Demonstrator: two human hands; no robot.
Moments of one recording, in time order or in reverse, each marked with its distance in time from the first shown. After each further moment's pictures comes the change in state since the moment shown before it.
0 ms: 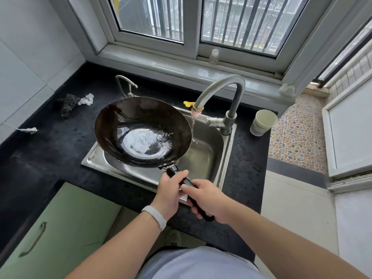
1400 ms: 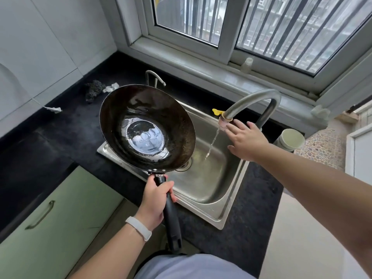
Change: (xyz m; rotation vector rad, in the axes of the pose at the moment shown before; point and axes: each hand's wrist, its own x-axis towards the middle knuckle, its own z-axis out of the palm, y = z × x) left_hand -0.014 0.015 -0.051 -0.063 0.165 0.168; right_hand 0.128 -0.088 -0.145 -1.937 0.300 -0.333
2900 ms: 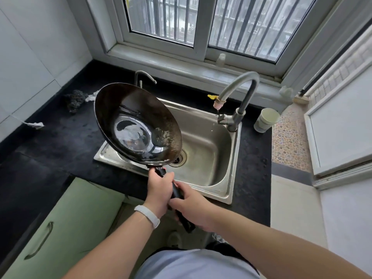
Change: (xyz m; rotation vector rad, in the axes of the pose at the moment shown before) left_hand 0.006 0.005 -0.041 0.225 -0.017 0.086; right_hand -0.123 -0.276 -0.060 1.854 -0.249 0.341
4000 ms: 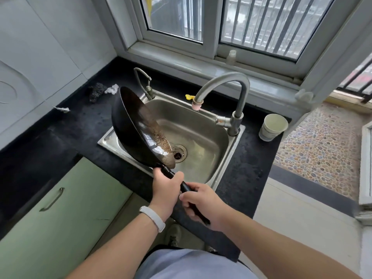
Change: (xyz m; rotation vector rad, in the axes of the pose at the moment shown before) left_hand -0.066 -0.008 0.122 0.141 0.257 0.027; right_hand -0.028 0.038 -0.149 0.342 -0.361 -0.078
